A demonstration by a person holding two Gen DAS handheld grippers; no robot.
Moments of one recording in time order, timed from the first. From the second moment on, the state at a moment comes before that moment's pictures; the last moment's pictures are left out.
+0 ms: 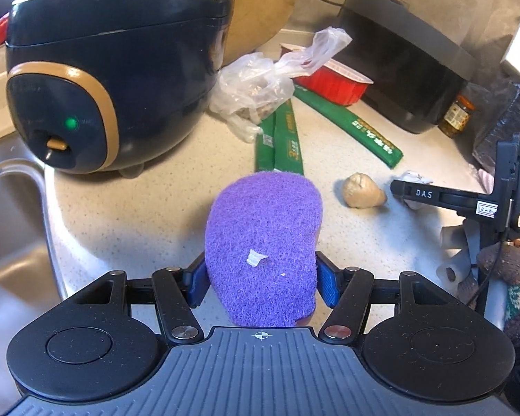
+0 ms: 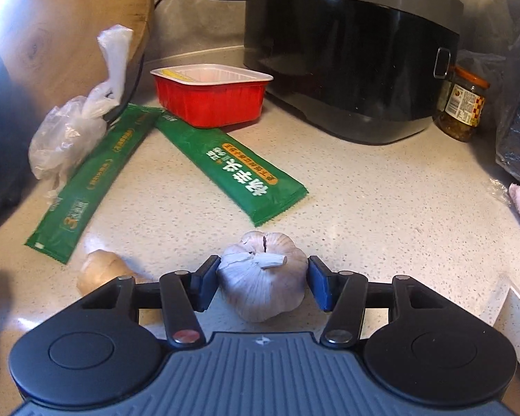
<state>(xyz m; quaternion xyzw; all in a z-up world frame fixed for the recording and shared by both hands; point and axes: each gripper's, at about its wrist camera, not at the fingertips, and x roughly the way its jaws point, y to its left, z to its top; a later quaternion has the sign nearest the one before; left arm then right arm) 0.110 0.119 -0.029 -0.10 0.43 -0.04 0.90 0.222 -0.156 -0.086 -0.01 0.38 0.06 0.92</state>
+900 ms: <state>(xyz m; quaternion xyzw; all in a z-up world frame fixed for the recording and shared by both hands) 0.144 -0.104 -0.050 0.03 0.44 -0.39 0.81 0.049 -0.321 -0.075 0.08 0.37 -0.19 0.90</state>
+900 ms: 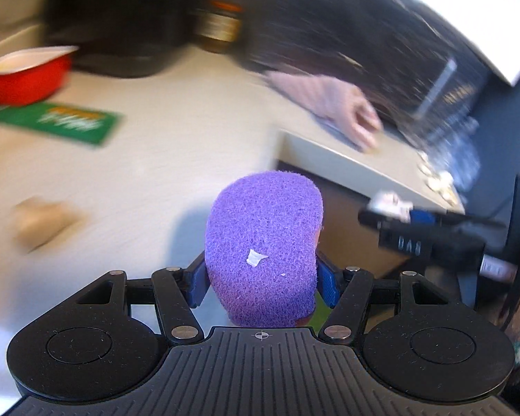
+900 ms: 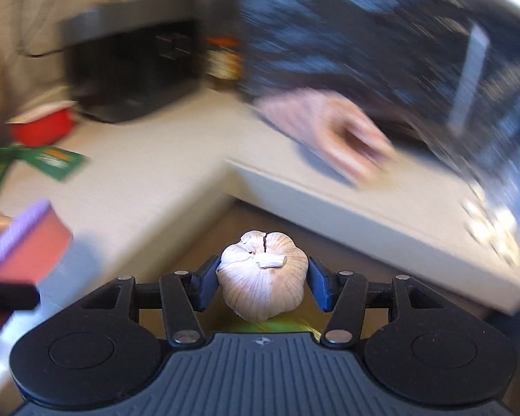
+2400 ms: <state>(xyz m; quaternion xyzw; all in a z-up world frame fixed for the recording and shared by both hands) 0.062 -0.315 -0.278 0.34 0.49 -0.54 0.60 -0.029 -0.449 -0.316 0.40 0.51 -0.20 0.74</state>
